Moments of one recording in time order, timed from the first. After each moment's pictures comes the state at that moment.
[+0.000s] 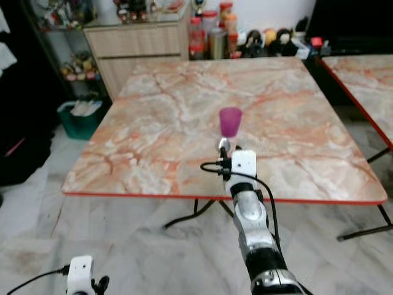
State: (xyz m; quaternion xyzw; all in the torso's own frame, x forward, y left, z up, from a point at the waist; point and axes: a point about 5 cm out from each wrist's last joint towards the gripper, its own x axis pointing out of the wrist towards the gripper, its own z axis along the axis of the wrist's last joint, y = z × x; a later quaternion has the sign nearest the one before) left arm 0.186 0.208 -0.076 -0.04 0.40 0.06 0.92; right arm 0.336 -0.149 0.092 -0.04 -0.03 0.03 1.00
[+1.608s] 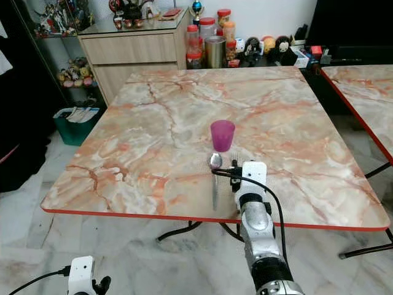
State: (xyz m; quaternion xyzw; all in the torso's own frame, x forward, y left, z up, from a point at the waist) left arm 0.183 0.206 -0.078 -0.04 0.40 0.06 0.91; right arm 0.325 -0.166 0.067 -0.03 0.05 -0.03 1.00
